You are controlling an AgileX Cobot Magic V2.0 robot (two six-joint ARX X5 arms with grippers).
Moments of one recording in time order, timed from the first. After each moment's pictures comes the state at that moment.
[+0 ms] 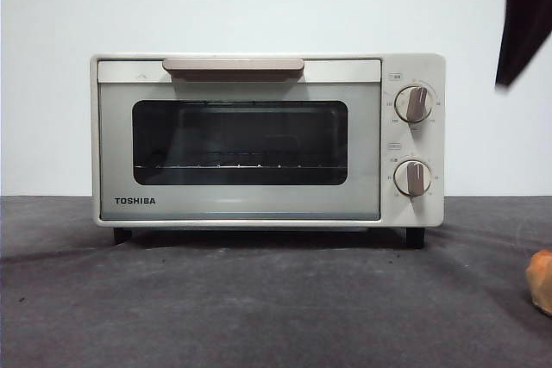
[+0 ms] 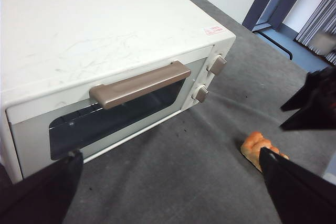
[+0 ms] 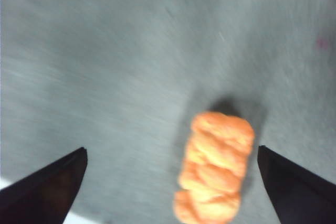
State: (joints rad) left arm -0.23 0.75 0.90 -0.55 0.57 -0.04; right arm 0.32 1.05 0.90 -0.95 -0.23 0.22
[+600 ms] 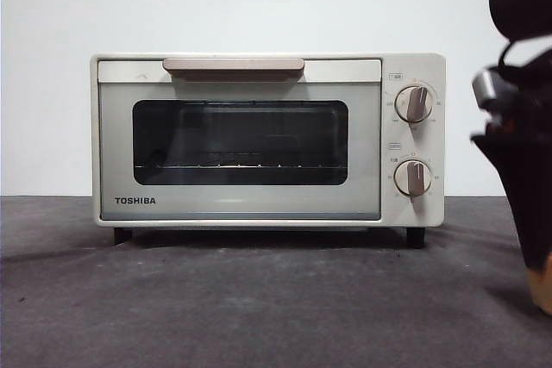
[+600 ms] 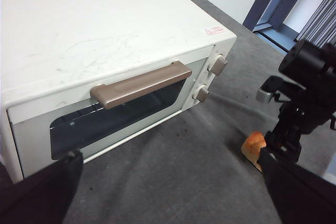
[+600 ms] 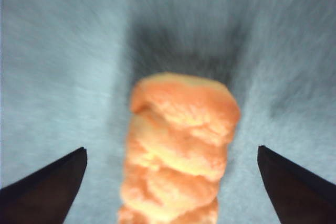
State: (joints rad) left arm -0.23 0.75 0.90 -0.55 0.57 -0.04; right arm 0.36 1.33 0.79 -0.88 -0.13 0.27
